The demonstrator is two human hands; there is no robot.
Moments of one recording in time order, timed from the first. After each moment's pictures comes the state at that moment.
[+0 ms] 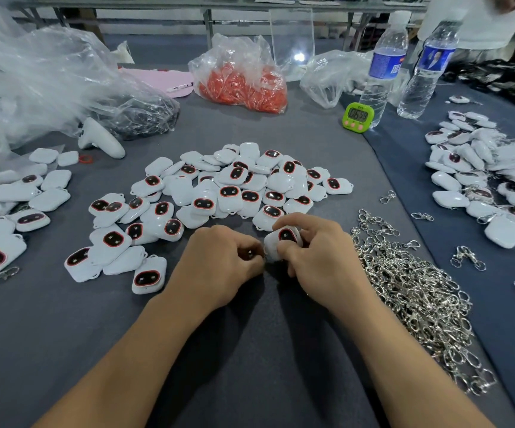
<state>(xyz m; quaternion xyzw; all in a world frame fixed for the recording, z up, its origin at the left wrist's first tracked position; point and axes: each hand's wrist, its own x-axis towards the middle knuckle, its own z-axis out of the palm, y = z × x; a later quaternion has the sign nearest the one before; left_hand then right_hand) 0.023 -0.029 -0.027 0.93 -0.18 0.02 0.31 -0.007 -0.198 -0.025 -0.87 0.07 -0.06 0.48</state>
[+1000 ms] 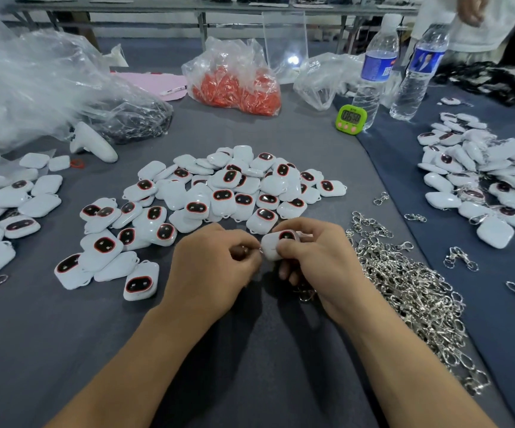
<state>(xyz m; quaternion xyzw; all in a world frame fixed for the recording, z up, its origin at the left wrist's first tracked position) 0.013 -0.036 -0.030 0.91 -0.15 0.16 0.35 -0.002 -0.202 -0.027 -0.73 0.12 0.01 0.68</state>
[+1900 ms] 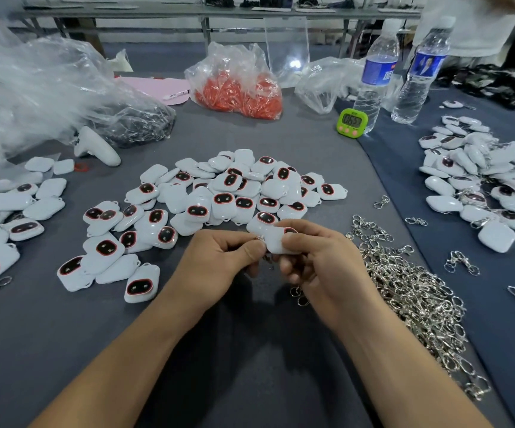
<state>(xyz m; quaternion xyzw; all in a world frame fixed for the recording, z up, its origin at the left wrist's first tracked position) 0.020 -0.034 -0.020 0.79 -0.14 -0.06 0.59 -0.009 -0.197 -0.012 -0.53 0.14 0.04 0.84</state>
